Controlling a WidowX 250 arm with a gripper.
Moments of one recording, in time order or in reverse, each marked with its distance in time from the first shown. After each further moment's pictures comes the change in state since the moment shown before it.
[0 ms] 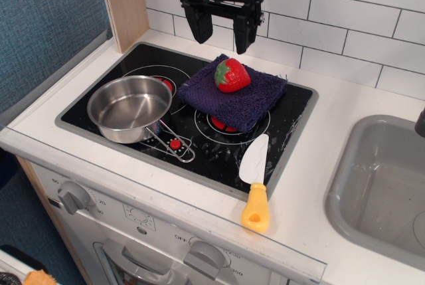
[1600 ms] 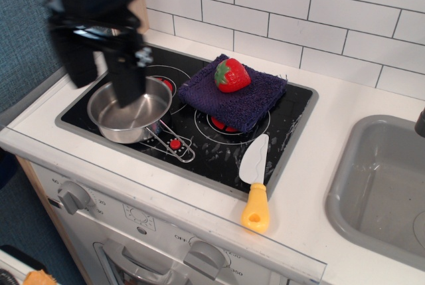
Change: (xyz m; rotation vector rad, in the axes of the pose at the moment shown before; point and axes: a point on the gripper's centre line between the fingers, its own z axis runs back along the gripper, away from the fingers) arm -0.167 -0.002 0.087 -0.081 0.164 -0.040
